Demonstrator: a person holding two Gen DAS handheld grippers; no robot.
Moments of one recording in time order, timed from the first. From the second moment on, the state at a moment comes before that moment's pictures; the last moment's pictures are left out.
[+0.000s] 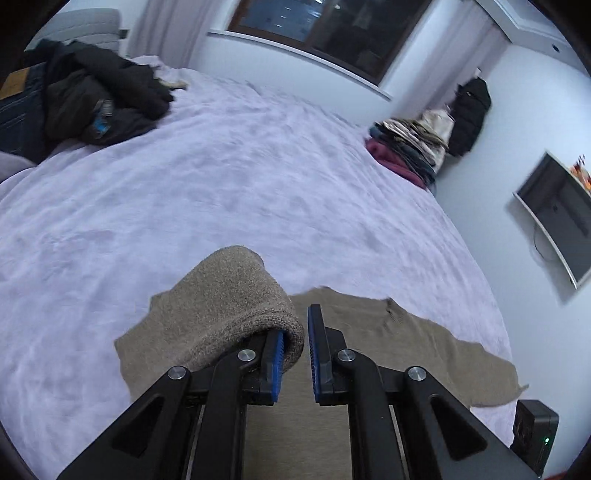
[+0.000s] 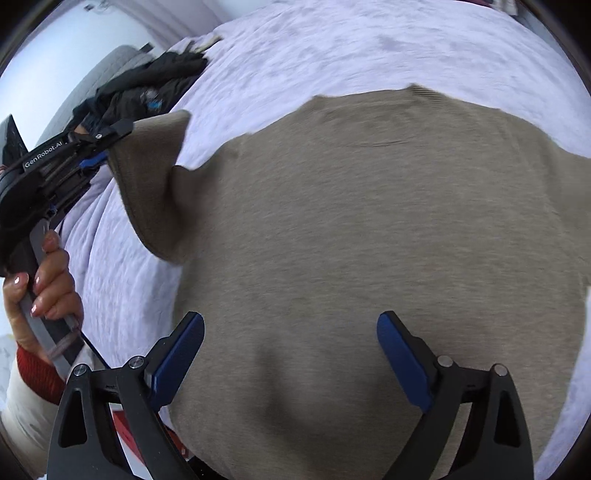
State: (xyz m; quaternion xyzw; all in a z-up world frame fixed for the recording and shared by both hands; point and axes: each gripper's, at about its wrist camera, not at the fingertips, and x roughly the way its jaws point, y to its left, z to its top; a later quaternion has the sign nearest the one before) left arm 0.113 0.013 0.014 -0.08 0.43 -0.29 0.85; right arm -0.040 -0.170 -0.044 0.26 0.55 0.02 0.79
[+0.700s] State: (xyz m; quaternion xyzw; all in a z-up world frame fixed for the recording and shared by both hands) left arm 0.038 -0.036 -0.028 0.12 0.47 -0.18 0.86; right arm -0.050 -0.269 -0.043 0.24 0.52 -0.03 0.82
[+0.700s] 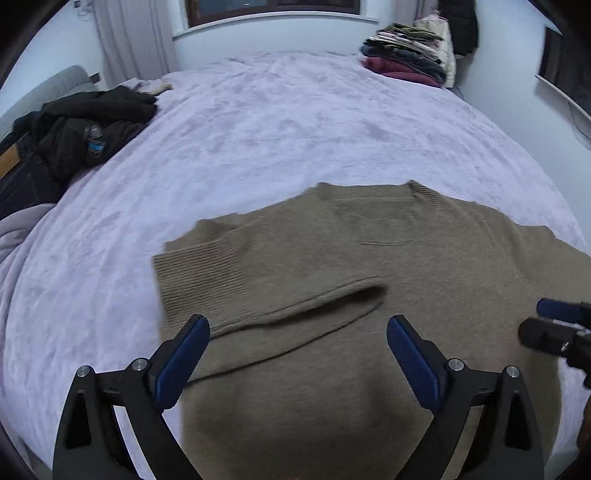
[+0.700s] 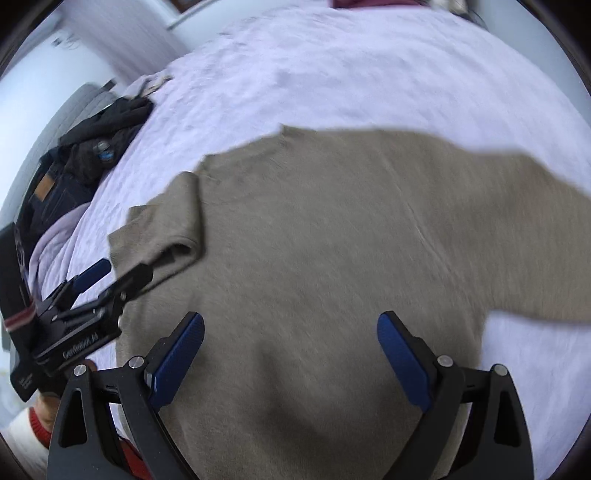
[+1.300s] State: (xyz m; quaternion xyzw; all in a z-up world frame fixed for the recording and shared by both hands) left arm 0.073 0.065 -0.108 0.04 0.55 -0.01 0.83; right arm 0.101 -0.051 -0.095 -0.25 0.51 0.16 0.81
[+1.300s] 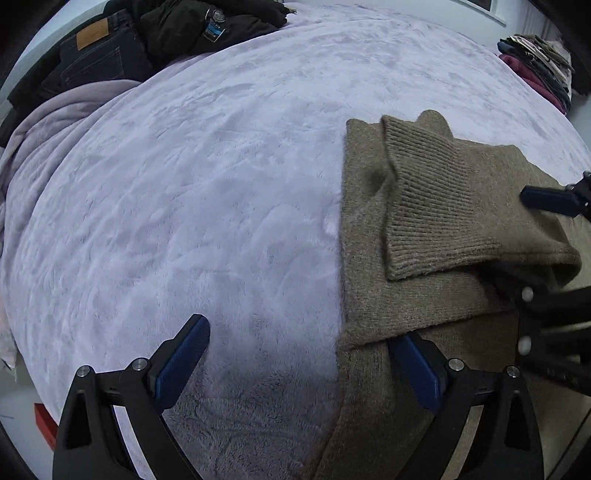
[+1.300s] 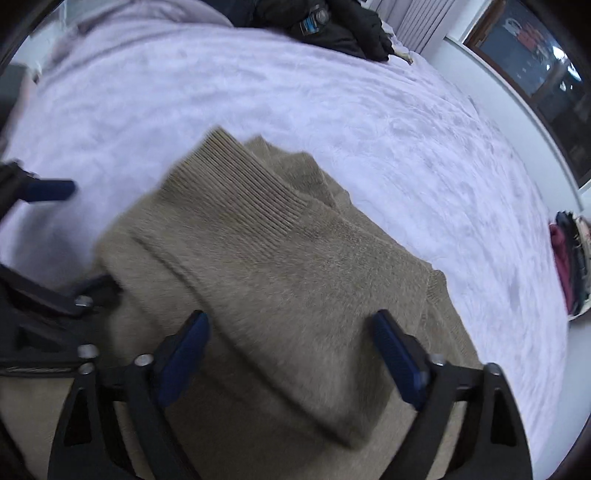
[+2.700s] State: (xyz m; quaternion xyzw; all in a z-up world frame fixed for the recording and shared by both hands) left arm 0.089 0.090 -0.070 0.03 0.57 -0.08 0.81; right arm -0.029 -0.364 -0.115 0.48 0.46 -0.04 0.75
